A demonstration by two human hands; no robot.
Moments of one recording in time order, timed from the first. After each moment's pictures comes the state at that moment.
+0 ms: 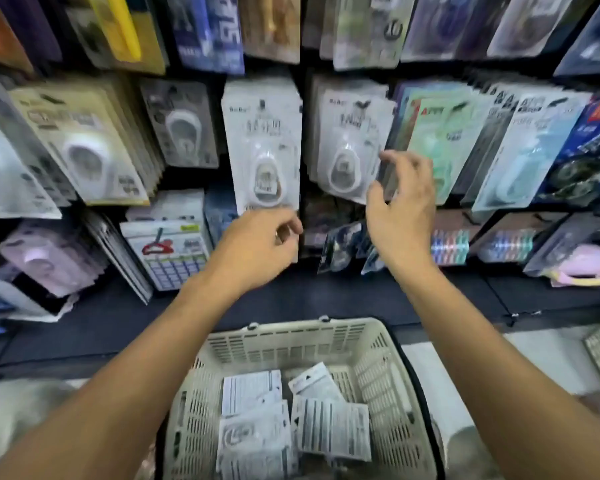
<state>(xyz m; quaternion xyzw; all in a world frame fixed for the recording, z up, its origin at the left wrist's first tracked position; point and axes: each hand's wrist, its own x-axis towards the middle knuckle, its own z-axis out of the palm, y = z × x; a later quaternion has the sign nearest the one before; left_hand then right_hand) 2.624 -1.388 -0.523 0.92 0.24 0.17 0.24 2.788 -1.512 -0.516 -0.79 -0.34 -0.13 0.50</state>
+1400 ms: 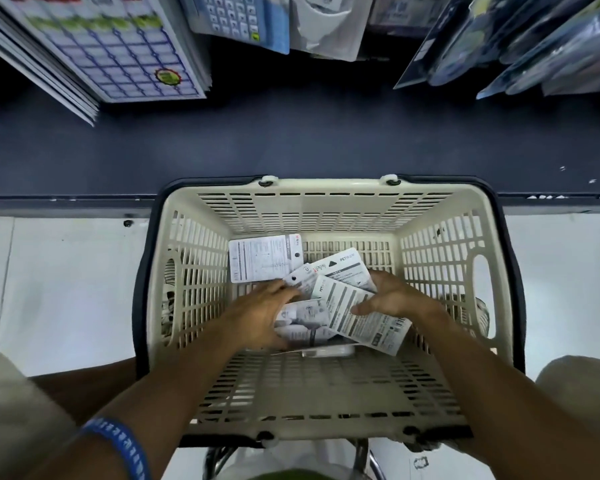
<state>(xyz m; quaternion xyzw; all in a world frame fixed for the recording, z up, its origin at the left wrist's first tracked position) 2.502 -1.449 -0.922 0.87 0.19 -0.30 0.34 2.748 -1.603 -0.932 -0.74 -0.23 0.62 0.11</state>
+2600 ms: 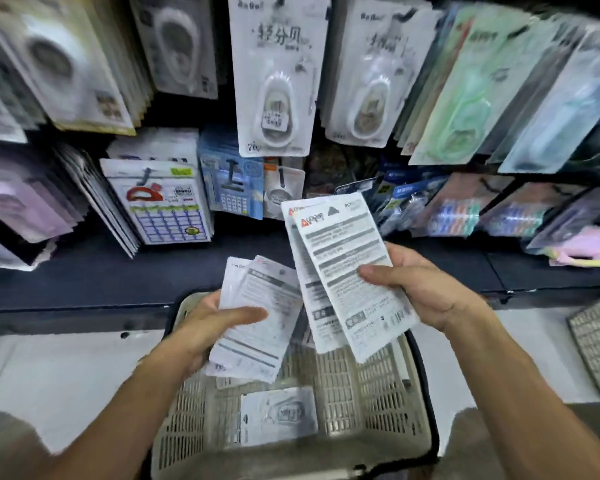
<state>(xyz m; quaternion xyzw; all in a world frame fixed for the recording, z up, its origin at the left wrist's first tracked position) 2.525 -1.414 -0.709 0.50 0.41 0.06 0.76 2.778 -1.591 -0.627 -0.56 -0.24 0.57 0.55</state>
